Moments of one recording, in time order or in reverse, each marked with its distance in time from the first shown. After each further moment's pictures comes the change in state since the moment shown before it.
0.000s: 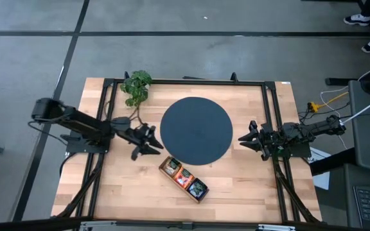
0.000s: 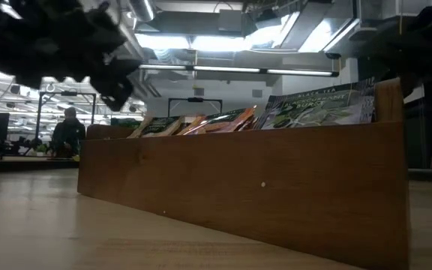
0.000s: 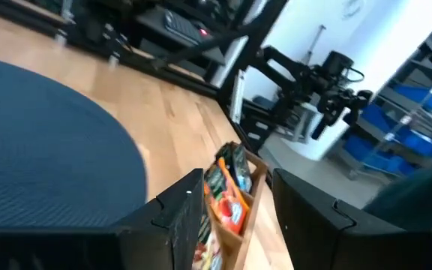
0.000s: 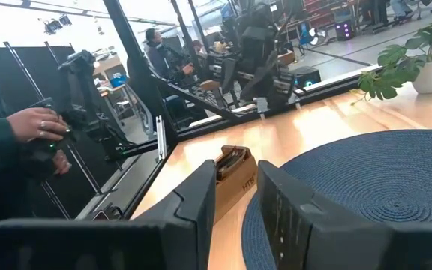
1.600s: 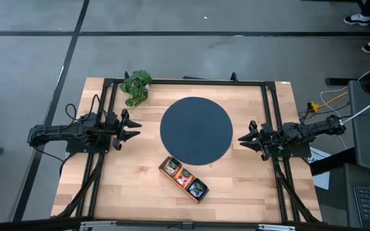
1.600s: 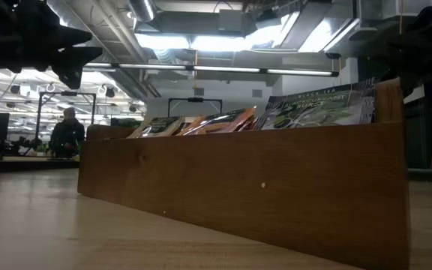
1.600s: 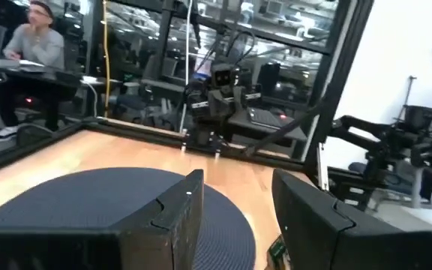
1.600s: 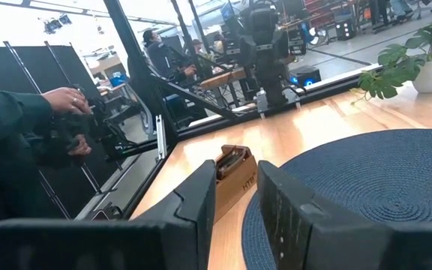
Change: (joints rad) left arm 0.088 -1.234 -0.177 -0.863 -0.309 0.231; right arm 0.000 0.001 0.000 0.000 0.000 0.000
